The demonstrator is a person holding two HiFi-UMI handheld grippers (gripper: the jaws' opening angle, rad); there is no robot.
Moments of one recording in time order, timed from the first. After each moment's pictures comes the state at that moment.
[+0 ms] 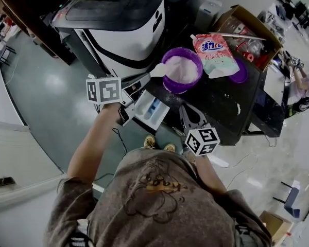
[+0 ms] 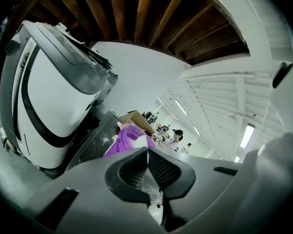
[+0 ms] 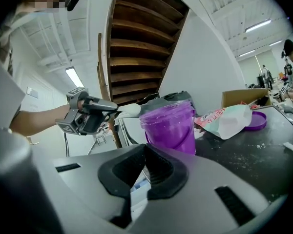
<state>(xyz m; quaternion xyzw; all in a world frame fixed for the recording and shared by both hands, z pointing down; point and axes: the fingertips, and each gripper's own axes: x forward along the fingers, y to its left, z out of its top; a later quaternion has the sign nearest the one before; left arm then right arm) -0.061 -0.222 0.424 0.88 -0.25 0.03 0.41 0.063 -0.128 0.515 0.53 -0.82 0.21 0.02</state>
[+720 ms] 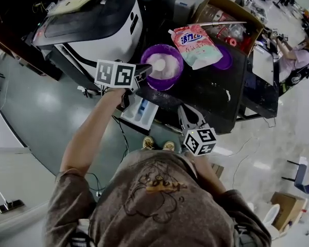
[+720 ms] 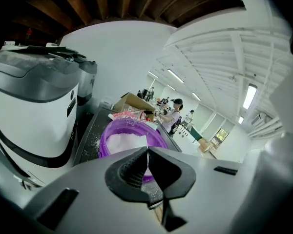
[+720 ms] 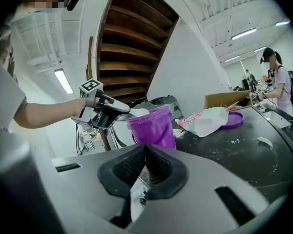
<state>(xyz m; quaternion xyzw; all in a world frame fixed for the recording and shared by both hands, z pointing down) 0.029 -0.247 0.447 0.90 -0.20 0.21 0.31 0.110 -0.099 0.520 0.59 -0.78 0.21 0.00</state>
